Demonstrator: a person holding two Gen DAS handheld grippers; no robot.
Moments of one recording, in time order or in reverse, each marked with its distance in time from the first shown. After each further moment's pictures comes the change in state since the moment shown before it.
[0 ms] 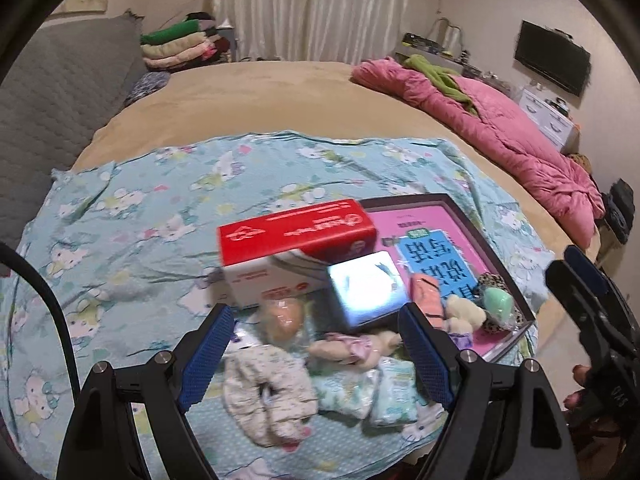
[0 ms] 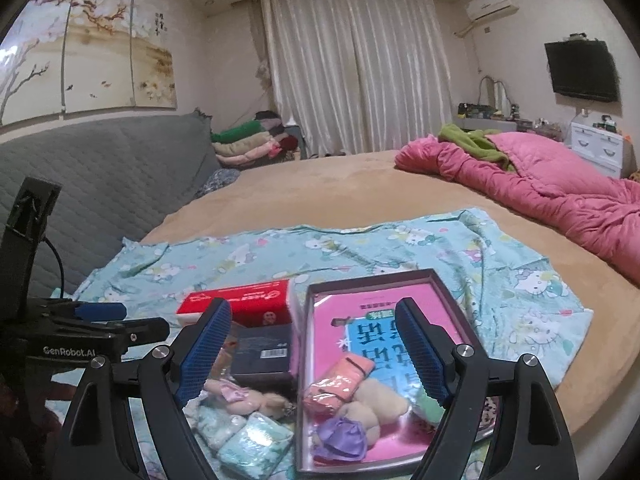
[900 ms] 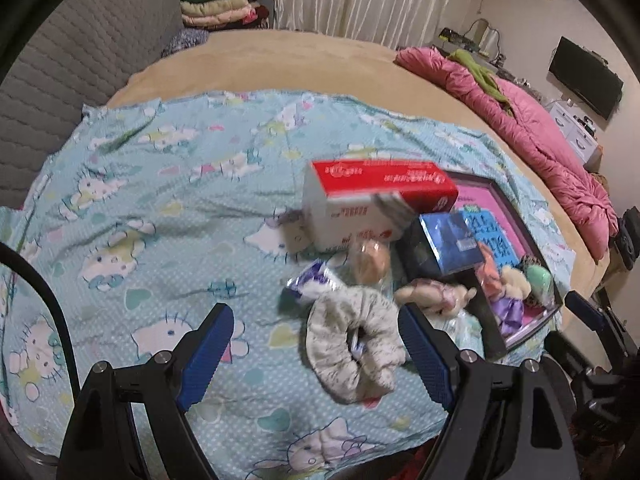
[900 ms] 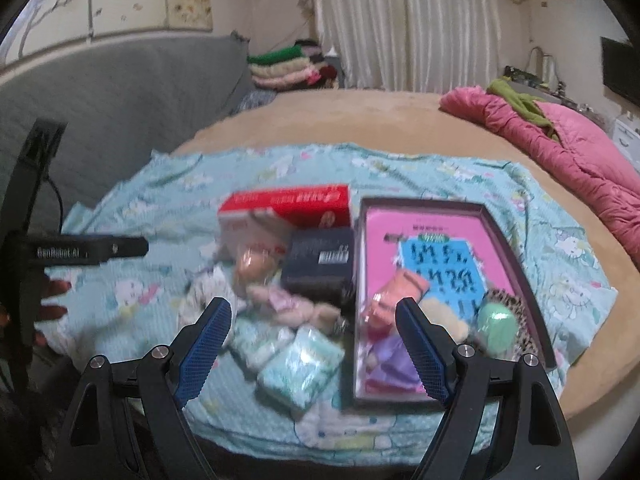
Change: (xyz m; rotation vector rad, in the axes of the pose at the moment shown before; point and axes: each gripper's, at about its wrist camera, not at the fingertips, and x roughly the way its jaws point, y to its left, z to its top) left arm 0.010 0.092 -0.050 -0.118 0.096 0.012; right arm 0.022 0.053 -0.062 -0.152 0.293 0.078
